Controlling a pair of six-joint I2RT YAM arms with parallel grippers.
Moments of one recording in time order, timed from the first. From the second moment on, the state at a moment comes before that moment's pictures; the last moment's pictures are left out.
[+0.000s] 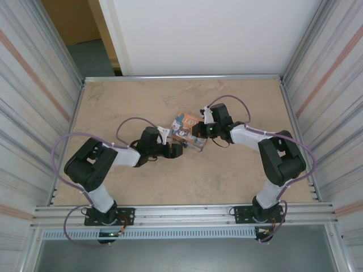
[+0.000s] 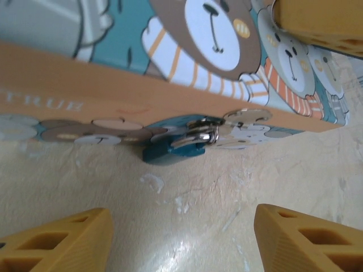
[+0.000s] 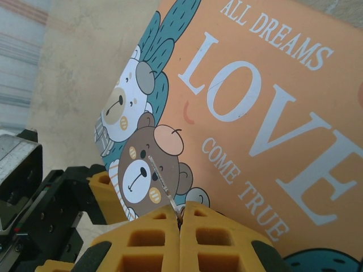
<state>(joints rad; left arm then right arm) -0.58 1.71 0.62 0.44 0.45 -0.44 0.47 1.71 0.97 -0.03 -0.49 0.52</state>
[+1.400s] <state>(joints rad) -0.67 1.84 0.71 0.54 0.34 -0.46 0.47 1.71 0.97 -0.04 -0.48 0.51</state>
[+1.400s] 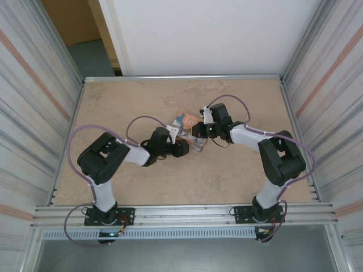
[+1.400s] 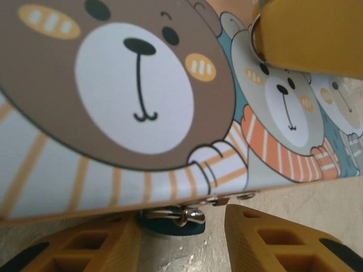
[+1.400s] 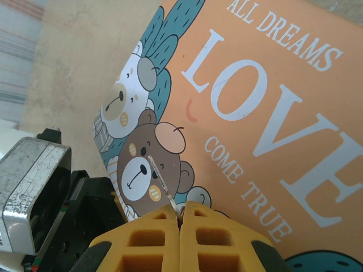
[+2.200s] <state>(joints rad) -0.70 1.85 0.73 0.52 0.24 -0.50 0.49 1.71 0.97 -0.05 -0.46 0.51</state>
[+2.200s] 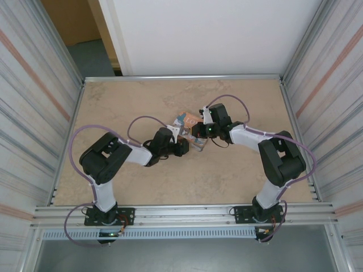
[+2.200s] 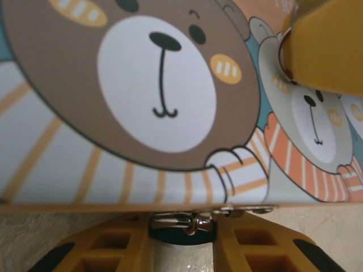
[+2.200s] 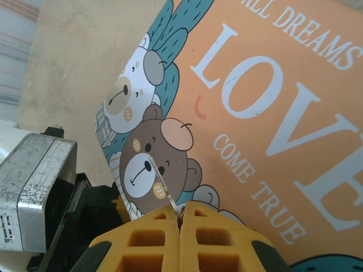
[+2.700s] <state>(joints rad) -0.73 1.73 0.73 0.34 0.25 -0.61 0.44 1.44 0.92 -0.14 -0.46 0.45</state>
